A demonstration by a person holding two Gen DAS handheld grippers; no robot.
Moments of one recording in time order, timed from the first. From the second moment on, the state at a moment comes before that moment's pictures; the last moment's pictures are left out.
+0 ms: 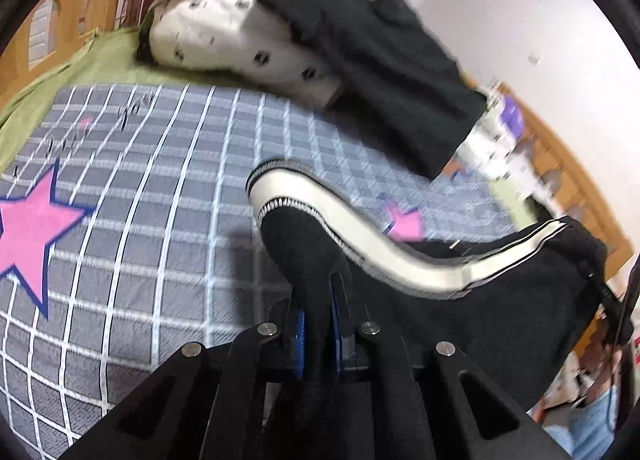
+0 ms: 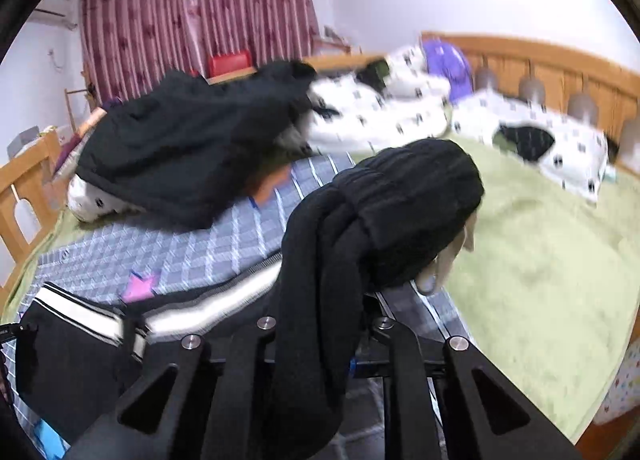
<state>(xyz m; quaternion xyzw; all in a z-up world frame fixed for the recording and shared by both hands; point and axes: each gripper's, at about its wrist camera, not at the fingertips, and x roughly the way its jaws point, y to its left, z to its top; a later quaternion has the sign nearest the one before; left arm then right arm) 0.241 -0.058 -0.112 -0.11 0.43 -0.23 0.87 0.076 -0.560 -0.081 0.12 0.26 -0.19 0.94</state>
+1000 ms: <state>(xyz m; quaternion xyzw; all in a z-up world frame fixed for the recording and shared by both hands) 0.207 0.131 -0.155 -0.11 0.47 -0.10 0.87 0.114 -0.475 -0.149 0.17 0.39 -0.13 0.89</state>
